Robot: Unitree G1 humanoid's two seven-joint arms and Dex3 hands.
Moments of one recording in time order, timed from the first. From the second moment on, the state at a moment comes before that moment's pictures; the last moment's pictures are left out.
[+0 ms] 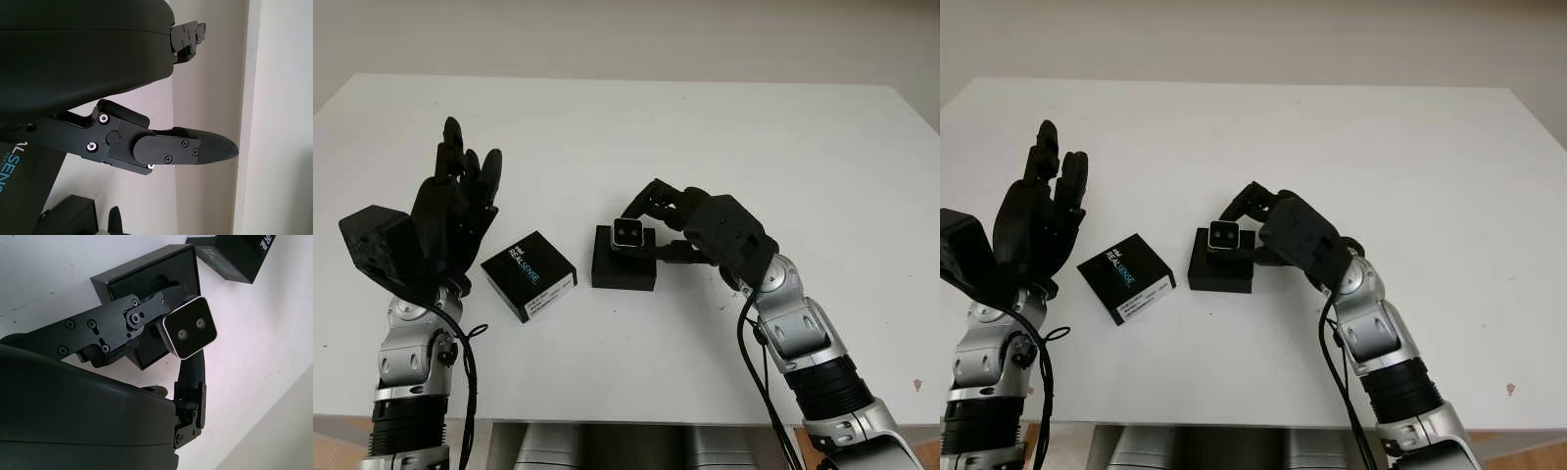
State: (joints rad) left arm -0.32 0.22 0.24 0.05 -0.22 0.12 -0.11; right arm -0.47 -0.26 0.20 0.10 -0.25 0.33 0.27
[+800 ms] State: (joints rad) left arm -0.32 0.23 0.25 0.01 -0.22 0.15 -0.11; right arm -0.43 -0.22 0.22 0.07 -0.28 0.37 0.23
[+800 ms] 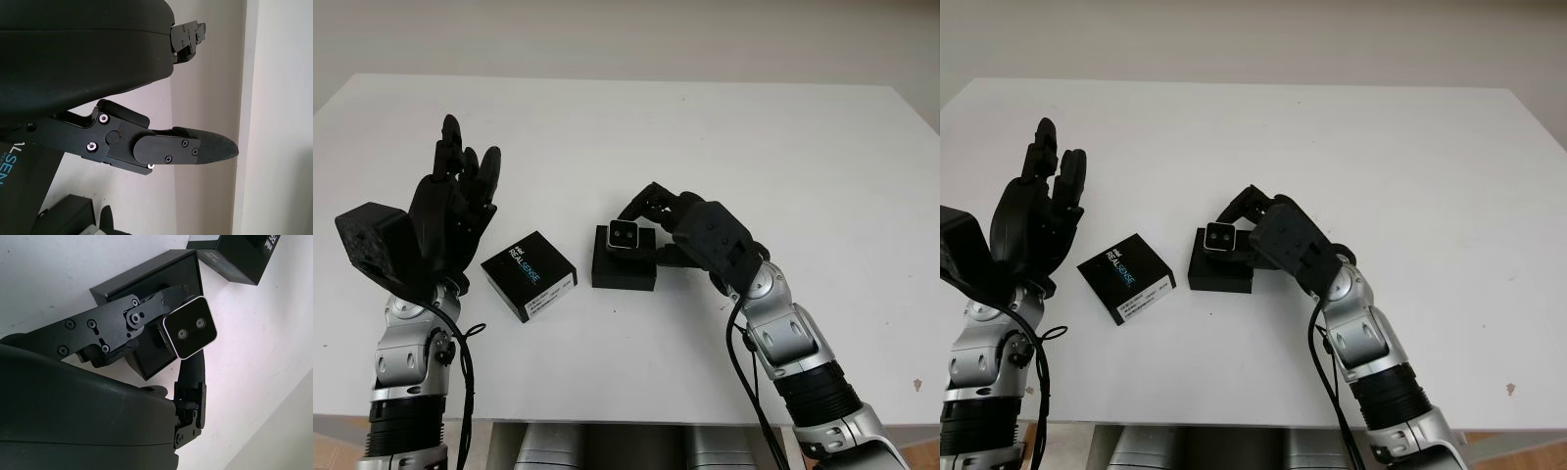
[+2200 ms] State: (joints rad) left arm -0.31 0.23 0.26 -0.03 -0.23 0.19 -0.10; right arm -0.42 -0.22 0.24 0.02 -0.34 0.46 0.23
